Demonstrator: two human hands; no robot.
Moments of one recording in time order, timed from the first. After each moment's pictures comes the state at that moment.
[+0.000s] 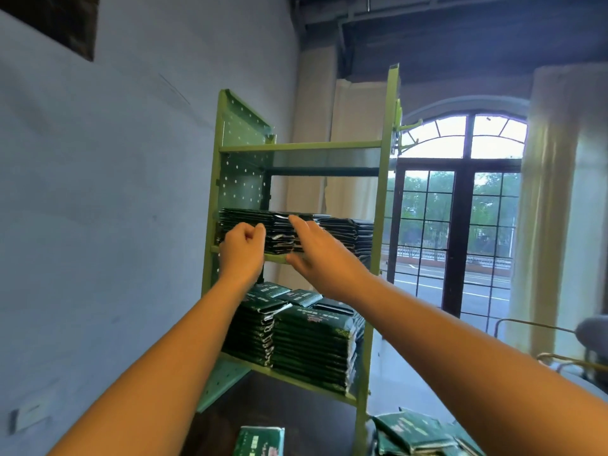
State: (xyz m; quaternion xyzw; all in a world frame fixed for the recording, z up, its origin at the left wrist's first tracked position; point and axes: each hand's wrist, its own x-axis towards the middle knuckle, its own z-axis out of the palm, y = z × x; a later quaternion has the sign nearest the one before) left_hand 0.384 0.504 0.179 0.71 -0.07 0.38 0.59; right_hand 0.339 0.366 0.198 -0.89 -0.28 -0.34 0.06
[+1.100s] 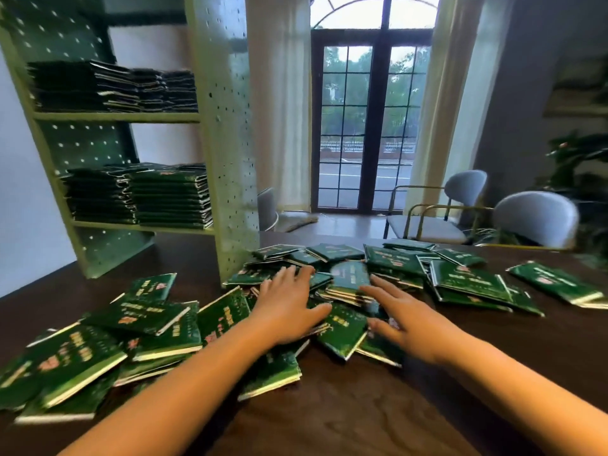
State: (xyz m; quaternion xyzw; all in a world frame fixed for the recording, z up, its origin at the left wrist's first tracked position) left_hand 0.198 0.289 -0.028 0.95 -0.30 0.01 0.12; right_hand 0.105 0.092 -0.035 -0.99 -0.05 -0.05 0.11
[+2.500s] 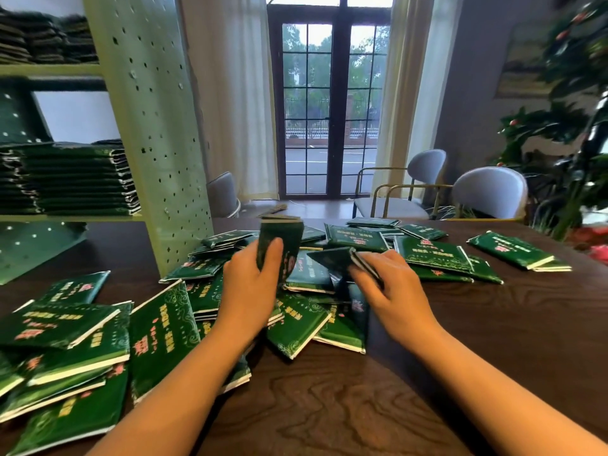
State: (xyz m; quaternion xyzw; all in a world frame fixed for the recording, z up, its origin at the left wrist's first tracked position) left_hand 0.180 0.255 -0.035 0.76 -0.26 0.18 0.57; right_hand 0.105 0.074 -0.062 -0.88 -0.02 -0.41 0.25
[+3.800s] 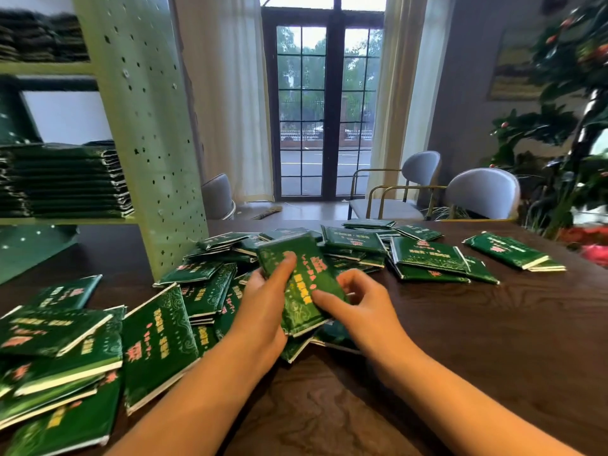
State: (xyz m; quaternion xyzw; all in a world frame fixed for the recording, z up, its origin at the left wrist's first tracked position) left_hand 0.171 0.233 -0.045 0.49 -0.05 -0.21 0.85; right_hand 0.105 0.125 -0.067 -0.71 0.05 -0.28 0.64
